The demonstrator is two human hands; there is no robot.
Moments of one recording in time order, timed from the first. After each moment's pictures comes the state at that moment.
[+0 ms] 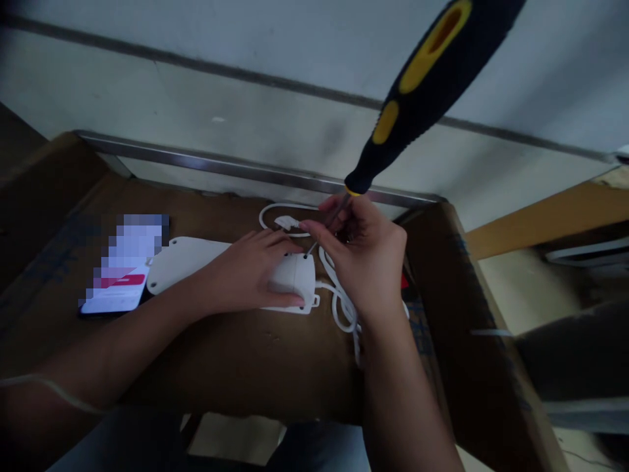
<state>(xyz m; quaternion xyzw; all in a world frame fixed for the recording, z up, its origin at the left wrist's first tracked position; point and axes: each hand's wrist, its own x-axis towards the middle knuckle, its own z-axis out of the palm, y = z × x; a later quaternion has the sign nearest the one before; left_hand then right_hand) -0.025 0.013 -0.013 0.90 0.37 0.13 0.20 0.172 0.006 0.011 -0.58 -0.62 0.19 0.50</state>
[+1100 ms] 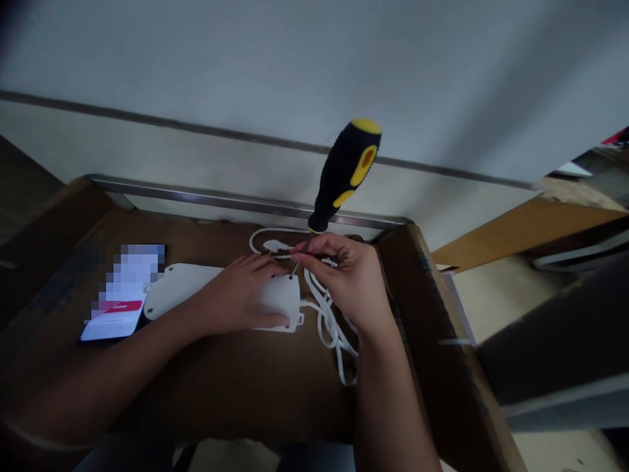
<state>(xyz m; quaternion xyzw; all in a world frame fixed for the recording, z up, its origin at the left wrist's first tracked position) -0.028 0.012 -0.015 0.89 0.38 0.14 0.21 0.188 0.005 0.023 -0.52 -0.61 0.38 0.46</state>
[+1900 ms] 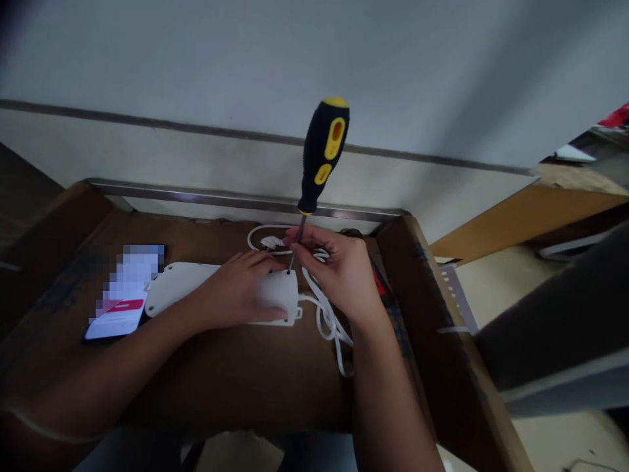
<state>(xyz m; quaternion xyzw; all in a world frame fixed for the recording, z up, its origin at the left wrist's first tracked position) -0.027 0.013 -0.014 0.89 0.38 0.13 0.20 0.190 0.003 0.022 -0.54 -0.67 0.30 0.42</state>
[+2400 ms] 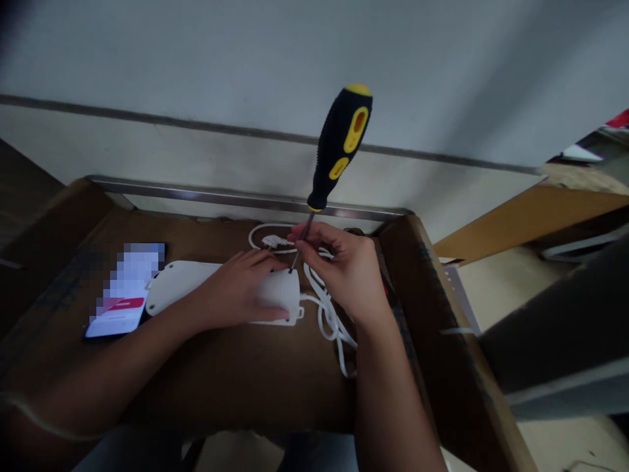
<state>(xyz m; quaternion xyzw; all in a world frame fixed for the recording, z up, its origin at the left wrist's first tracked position) -0.026 0.012 -0.010 0.89 0.38 0.12 0.21 0.191 0.001 0.025 -0.54 -0.66 0.29 0.42</state>
